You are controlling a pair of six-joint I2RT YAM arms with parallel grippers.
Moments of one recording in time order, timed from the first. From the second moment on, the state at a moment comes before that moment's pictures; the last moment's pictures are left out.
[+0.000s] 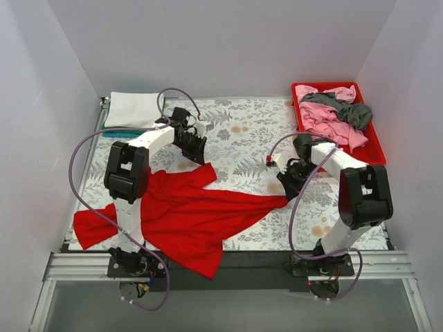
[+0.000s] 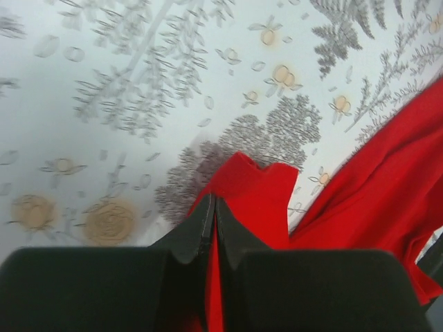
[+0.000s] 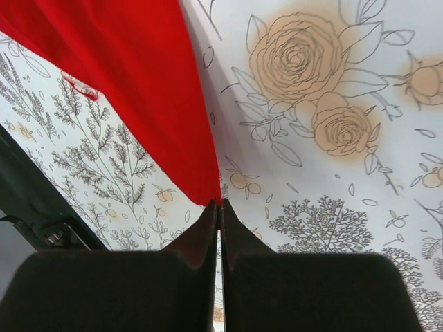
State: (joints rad) left arm -0.32 2.05 1.50 -0.67 0.57 0.26; right arm 0.20 1.66 1.05 -1.01 -0.46 -0.82
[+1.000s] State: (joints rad) left arm -0.46 1.59 1.16 -0.71 0.53 0.39; right arm 0.20 1.70 1.13 -1.01 -0.49 -0.80
